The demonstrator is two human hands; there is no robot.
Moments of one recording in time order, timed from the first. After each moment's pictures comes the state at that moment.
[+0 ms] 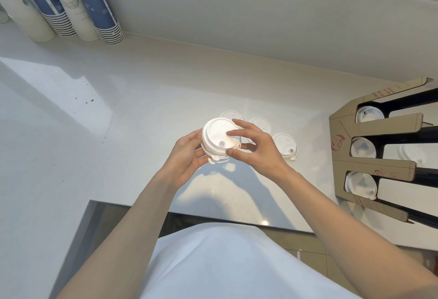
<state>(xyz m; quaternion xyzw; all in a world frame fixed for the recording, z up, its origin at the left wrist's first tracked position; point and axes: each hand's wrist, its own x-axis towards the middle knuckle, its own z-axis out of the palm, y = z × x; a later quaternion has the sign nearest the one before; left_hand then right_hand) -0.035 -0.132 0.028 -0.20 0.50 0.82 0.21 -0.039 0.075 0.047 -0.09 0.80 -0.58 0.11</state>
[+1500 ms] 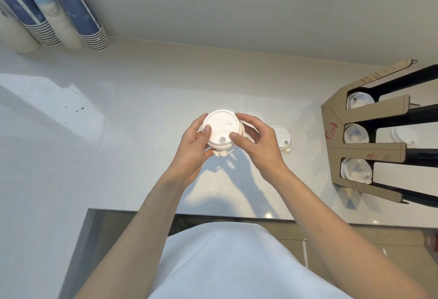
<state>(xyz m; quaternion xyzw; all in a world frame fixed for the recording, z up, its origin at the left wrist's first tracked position) -0.031 -0.103 0.058 -0.13 0.55 0.80 0.17 -0.023 0.066 0.069 0.04 0.71 -0.70 0.04</state>
